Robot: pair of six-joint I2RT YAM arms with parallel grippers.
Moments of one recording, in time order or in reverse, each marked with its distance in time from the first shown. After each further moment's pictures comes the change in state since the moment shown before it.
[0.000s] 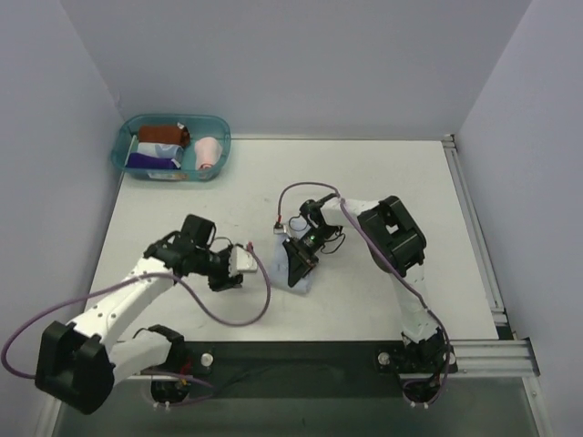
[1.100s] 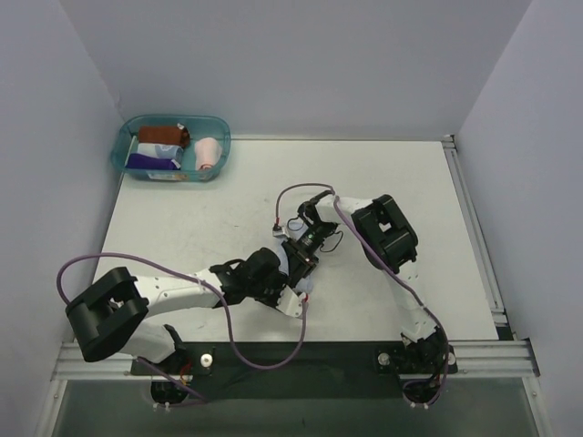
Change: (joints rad) left arm -0.629 0.277 -0.139 0.678 -0.447 0.055; right arm -0.006 0.101 0.119 -0.186 -0.019 -0.033
